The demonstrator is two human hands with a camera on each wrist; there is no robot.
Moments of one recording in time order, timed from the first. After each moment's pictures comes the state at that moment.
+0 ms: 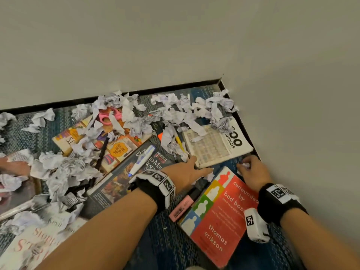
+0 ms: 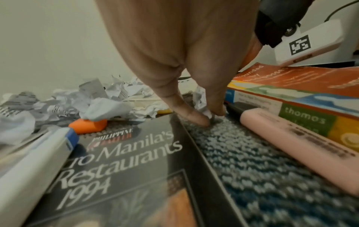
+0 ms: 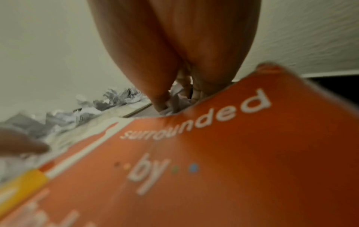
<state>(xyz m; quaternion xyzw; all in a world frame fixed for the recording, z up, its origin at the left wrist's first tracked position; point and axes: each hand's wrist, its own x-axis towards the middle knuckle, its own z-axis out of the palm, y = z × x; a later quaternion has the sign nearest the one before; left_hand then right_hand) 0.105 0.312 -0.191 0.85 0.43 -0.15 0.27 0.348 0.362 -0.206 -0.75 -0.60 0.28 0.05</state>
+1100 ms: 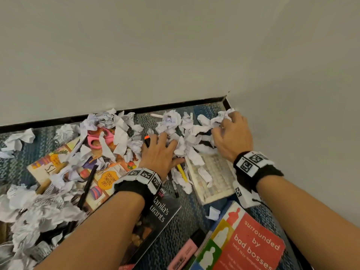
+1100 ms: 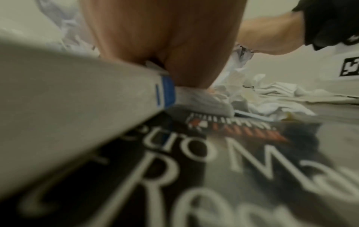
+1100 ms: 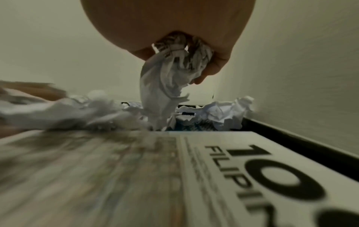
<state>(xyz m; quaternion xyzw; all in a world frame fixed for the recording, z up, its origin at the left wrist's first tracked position) 0.041 0.395 -0.227 0.69 0.71 0.00 0.10 0.232 0.493 -0.186 -0.59 -0.80 0.02 0.15</state>
